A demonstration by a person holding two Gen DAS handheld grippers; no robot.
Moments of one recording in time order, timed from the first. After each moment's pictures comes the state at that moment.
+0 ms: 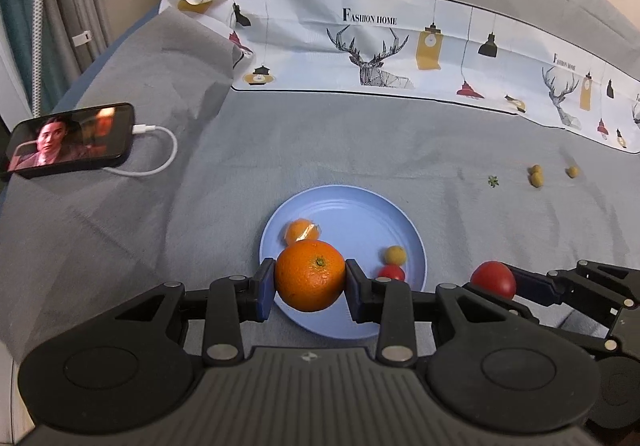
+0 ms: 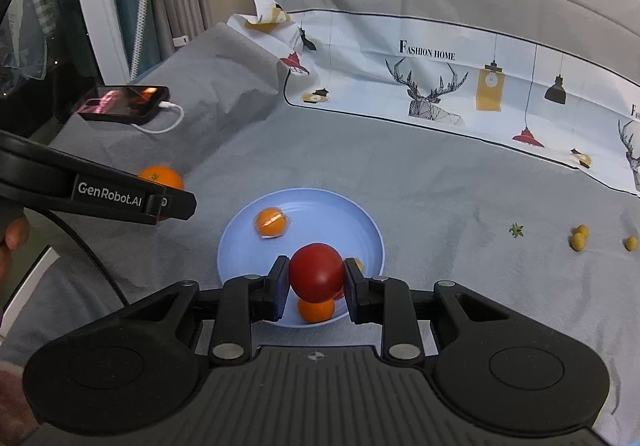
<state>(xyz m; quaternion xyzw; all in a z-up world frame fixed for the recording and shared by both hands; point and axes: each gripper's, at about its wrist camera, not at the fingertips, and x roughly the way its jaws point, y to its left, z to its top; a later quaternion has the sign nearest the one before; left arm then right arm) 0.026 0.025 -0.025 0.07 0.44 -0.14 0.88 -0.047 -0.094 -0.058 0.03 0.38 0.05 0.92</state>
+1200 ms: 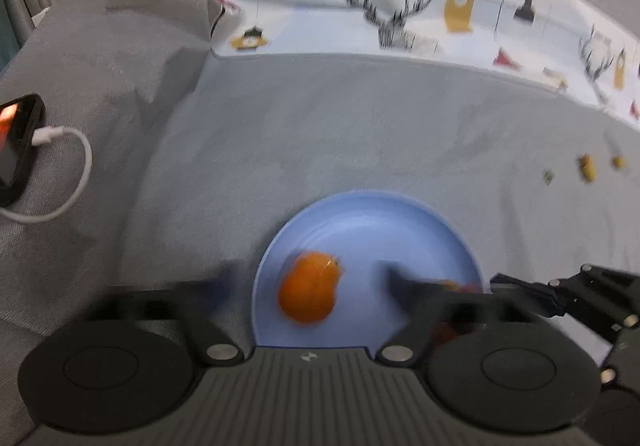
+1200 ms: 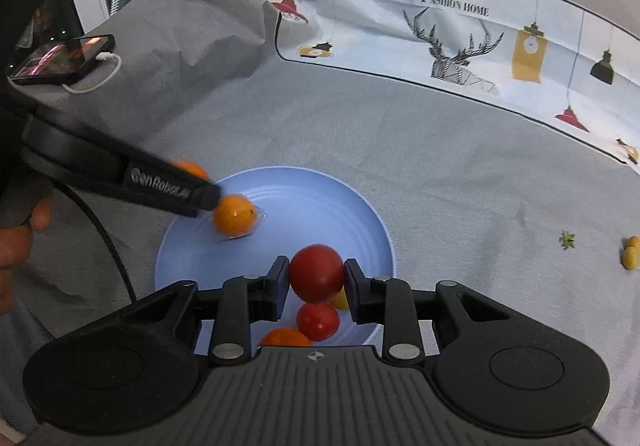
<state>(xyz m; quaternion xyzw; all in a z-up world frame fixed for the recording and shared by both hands) 0.128 0.004 -0.101 0.08 0.47 -0.14 0.87 0.047 -0.099 -0.133 0.02 0.42 0.07 0.90</state>
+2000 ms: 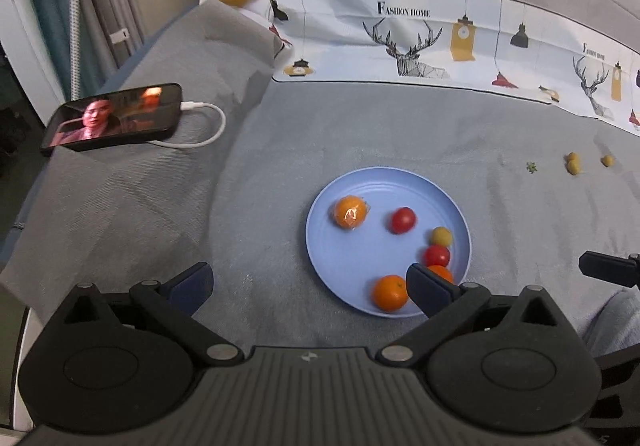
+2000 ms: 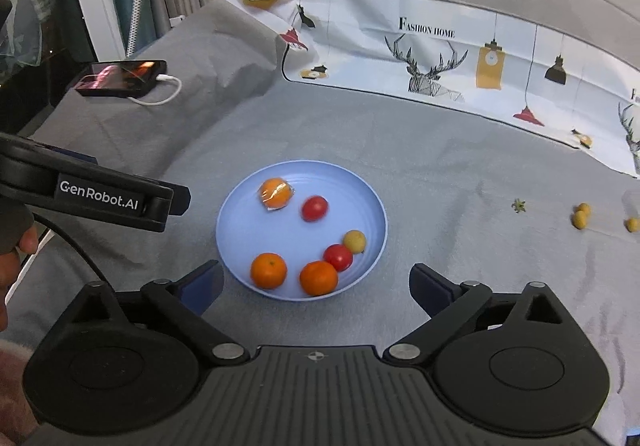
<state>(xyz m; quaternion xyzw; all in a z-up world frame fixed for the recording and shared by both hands) -0.005 0.045 -0.034 0.10 0.43 -0.09 0.89 -0.071 -0.081 -0.064 0.02 0.39 0.05 0.92</state>
